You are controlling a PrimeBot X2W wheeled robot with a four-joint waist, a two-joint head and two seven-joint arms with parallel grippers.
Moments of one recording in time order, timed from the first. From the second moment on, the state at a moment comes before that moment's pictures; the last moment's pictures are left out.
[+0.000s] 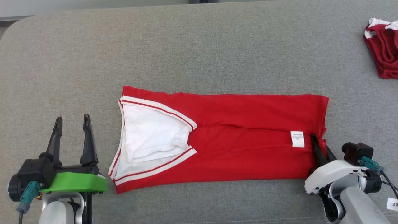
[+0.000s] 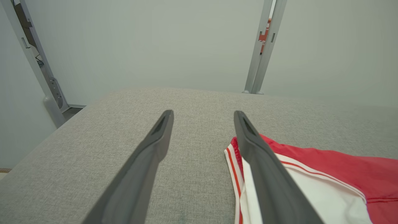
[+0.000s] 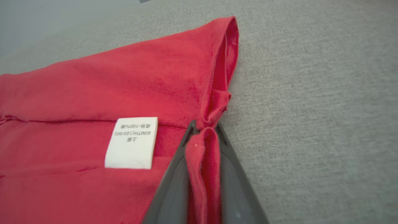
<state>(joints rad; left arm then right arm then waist) -0.14 0.07 0.08 0.16 -0.22 -0.13 -0.26 -0.26 -0.19 0.13 0.60 0.43 0.13 -0.25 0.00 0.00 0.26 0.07</state>
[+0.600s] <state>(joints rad) -0.11 0.07 0.10 0.16 -0.20 -0.13 -0.26 -0.28 -0.37 -0.02 0.62 0.45 0.13 -0.26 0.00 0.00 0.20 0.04</state>
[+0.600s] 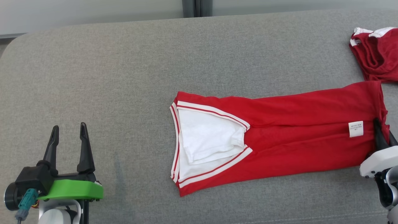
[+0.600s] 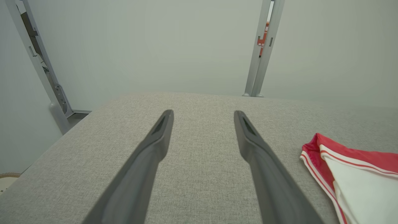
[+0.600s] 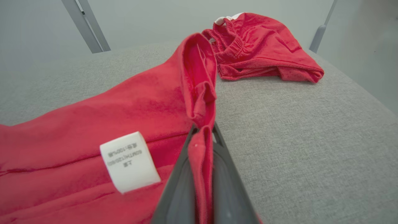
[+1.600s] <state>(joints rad) -0.10 0.06 0.09 0.18 -0.20 -0.13 -0.26 -0.35 -0.08 0.41 0.33 0.40 0.13 -0.14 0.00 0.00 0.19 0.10</state>
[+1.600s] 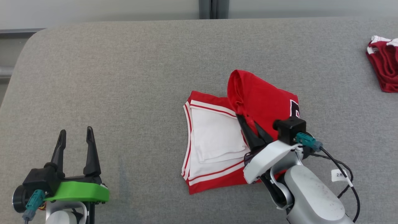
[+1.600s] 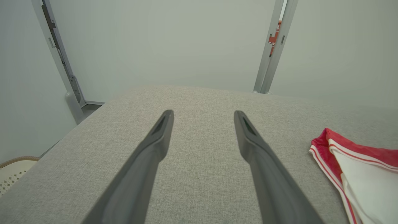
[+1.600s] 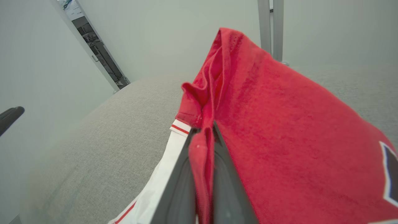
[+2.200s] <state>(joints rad) -0.12 0.05 0.07 0.20 -0.20 -0.13 -0.26 -0.49 -0.05 0.59 0.51 0.52 0.13 -0.23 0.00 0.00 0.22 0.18</state>
